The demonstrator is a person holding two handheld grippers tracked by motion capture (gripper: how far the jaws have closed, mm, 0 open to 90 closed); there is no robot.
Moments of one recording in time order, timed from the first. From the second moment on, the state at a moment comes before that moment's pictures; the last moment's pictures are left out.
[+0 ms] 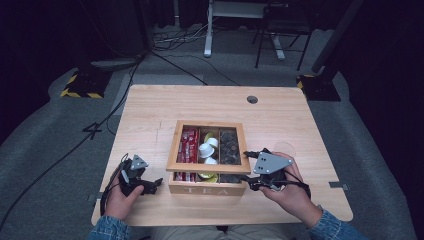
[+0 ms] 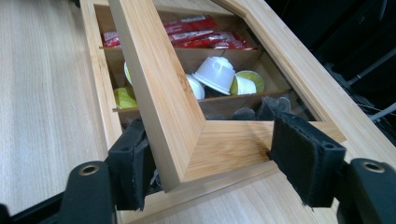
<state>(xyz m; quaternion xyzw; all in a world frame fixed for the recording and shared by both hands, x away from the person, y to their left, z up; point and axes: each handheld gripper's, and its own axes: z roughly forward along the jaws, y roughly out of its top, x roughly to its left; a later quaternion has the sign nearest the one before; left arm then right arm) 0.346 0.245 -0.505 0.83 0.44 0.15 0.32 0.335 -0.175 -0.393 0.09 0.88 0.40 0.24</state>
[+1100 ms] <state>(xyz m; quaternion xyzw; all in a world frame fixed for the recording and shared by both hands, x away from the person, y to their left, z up) 0.346 0.245 -0.505 0.83 0.44 0.15 0.32 0.321 -0.168 -0.423 0.08 0.90 0.36 0.24</state>
